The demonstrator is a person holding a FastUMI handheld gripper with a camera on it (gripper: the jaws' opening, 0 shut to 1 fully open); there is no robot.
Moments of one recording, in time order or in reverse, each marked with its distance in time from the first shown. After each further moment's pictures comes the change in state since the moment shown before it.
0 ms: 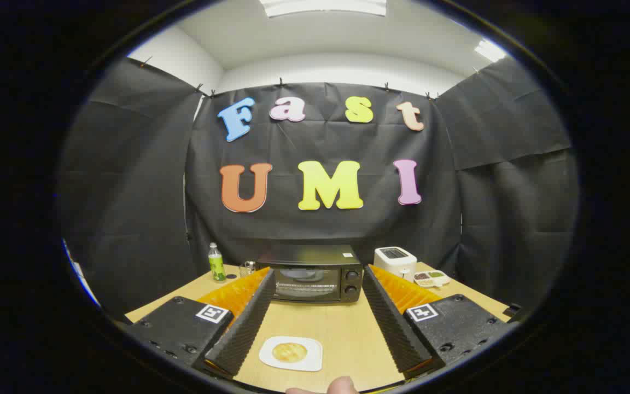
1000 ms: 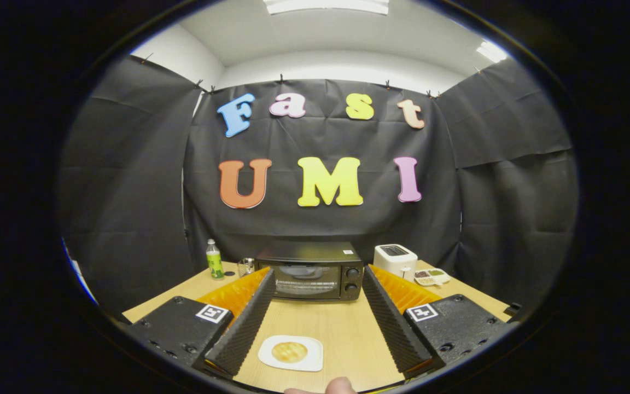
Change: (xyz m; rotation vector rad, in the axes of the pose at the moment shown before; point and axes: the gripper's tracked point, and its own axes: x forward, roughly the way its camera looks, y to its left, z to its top) arm 0.008 0.001 -0.007 -0.009 0.012 -0.017
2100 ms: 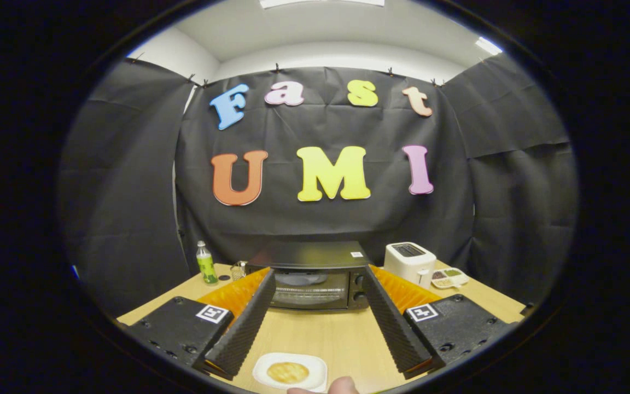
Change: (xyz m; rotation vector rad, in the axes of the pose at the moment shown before) arm 0.124 0.004 -0.002 0.021 0.021 0.026
